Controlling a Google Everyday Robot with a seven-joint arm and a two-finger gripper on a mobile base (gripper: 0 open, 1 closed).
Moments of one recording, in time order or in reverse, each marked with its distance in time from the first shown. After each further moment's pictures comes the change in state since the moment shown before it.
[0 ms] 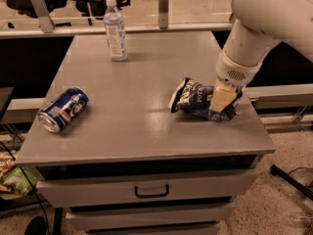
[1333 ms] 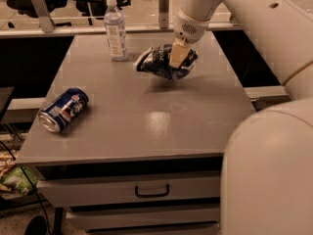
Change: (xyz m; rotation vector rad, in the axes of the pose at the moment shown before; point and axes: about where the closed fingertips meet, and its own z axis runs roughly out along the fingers) arm -0.133 -0.095 -0.001 -0.058 -0.134 -0.010
